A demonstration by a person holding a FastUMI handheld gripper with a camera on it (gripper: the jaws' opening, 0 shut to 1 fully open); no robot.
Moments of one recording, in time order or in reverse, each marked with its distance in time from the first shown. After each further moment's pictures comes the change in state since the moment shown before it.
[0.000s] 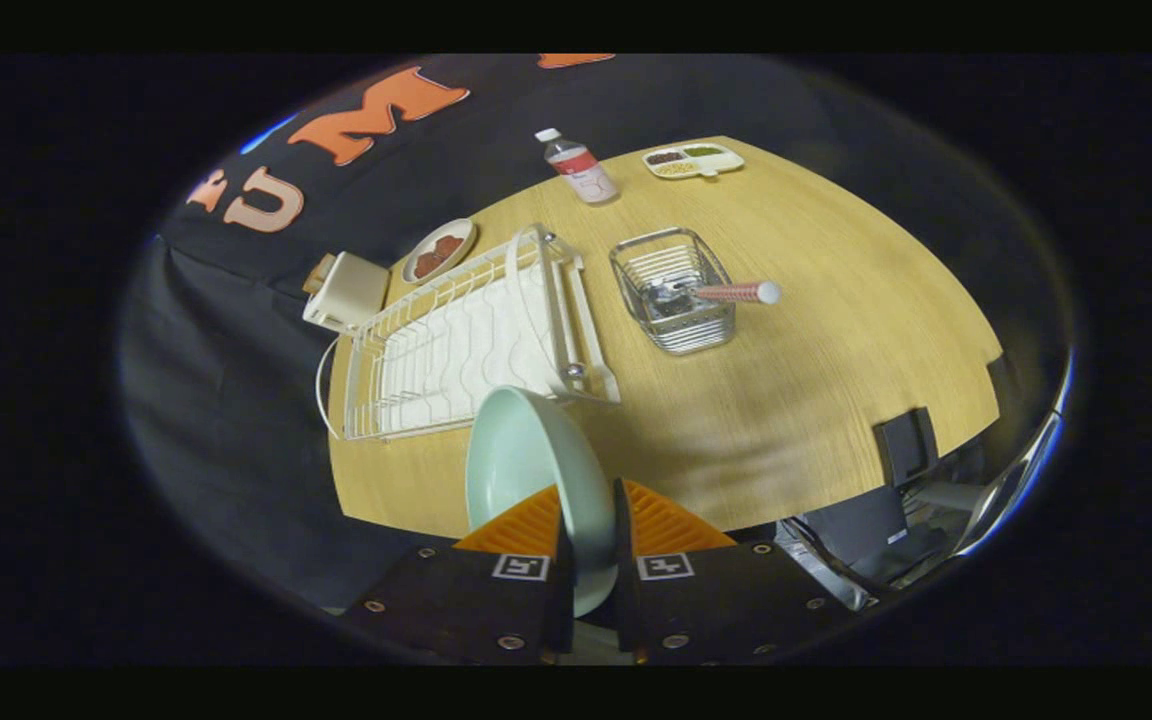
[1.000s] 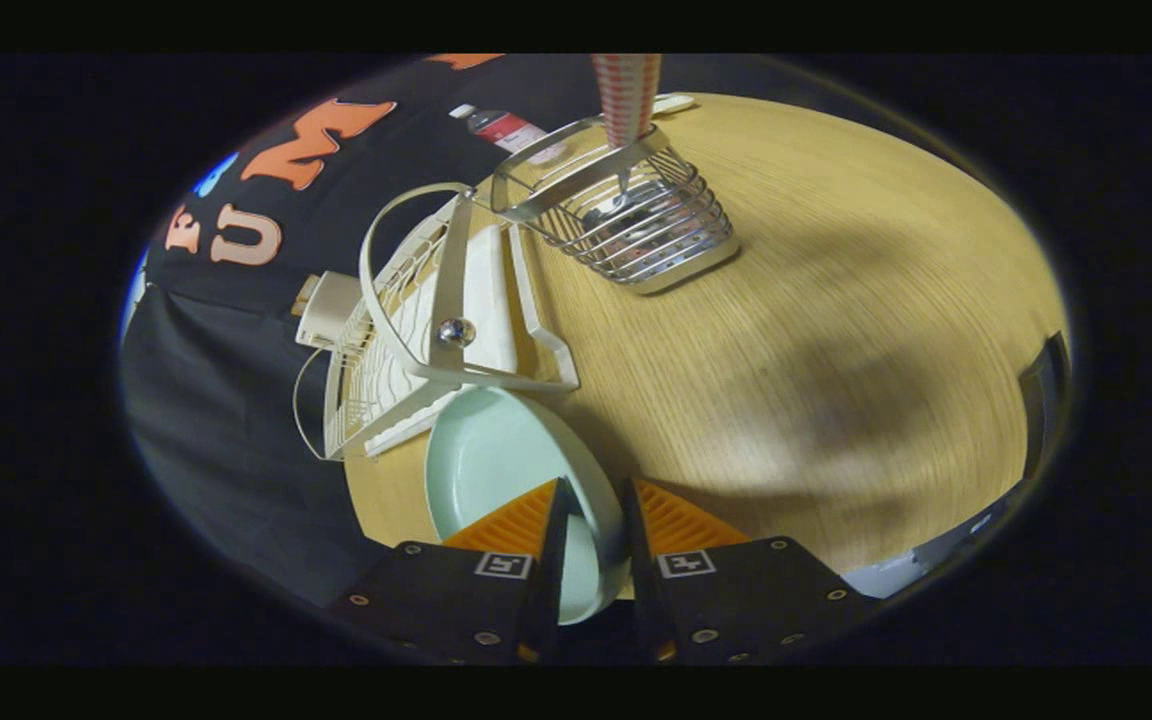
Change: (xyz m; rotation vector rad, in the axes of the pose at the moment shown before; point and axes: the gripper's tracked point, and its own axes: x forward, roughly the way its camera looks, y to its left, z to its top) arm 0.108 -0.016 -0.018 0.064 -0.046 0.132
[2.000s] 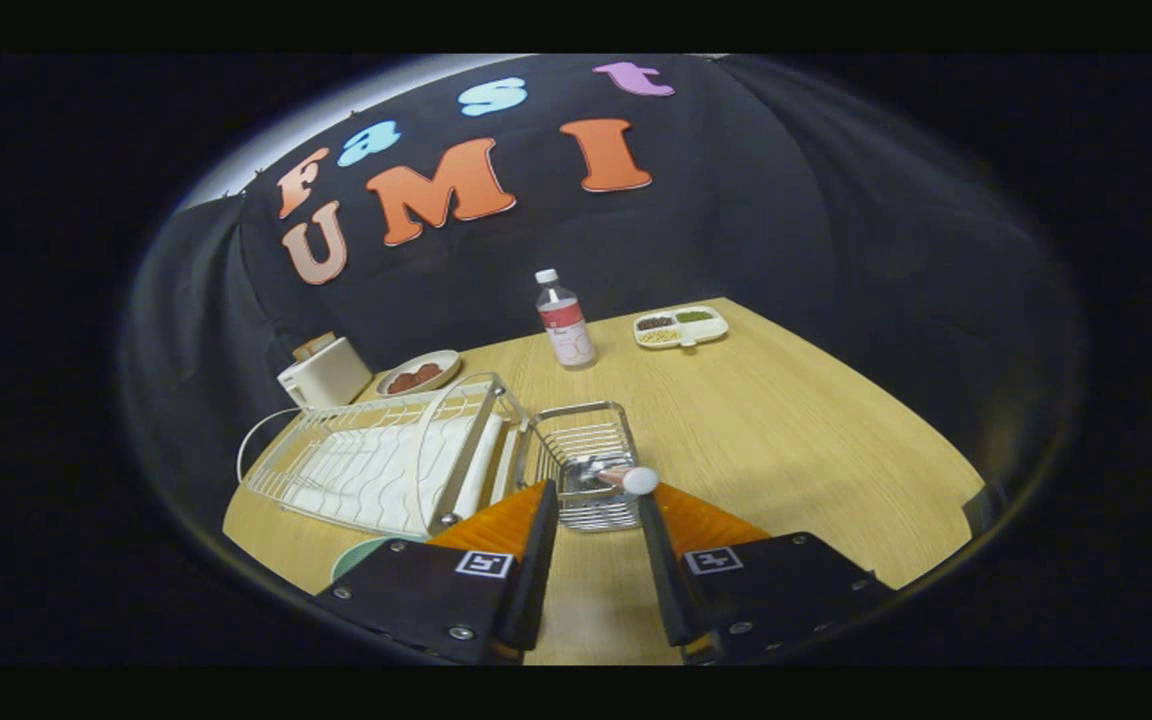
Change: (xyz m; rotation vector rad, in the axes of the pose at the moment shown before) arm -0.086 -0.017 0.165 -0.354 -0.677 -0.177
